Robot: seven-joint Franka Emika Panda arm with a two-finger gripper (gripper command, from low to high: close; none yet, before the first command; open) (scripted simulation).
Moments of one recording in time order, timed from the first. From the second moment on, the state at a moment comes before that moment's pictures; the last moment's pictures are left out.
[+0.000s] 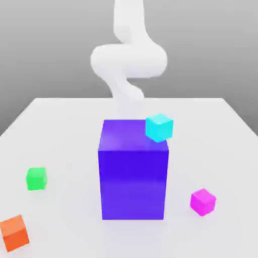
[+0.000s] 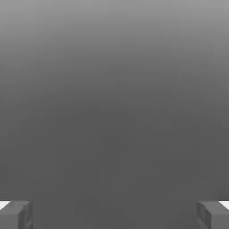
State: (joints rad) arm 0.05 -0.72 -0.01 -2.34 0.05 2.35 0.77
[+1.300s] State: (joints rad) arm 0.48 0.32 0.04 -2.69 -0.12 3.02 0.87
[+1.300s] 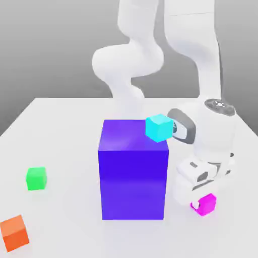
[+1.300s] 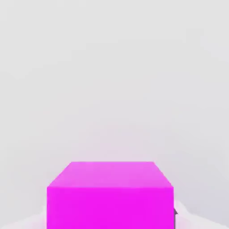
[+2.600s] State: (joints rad) arm -0.40 -0.14 -0.51 -2.79 -0.18 2.65 -0.90
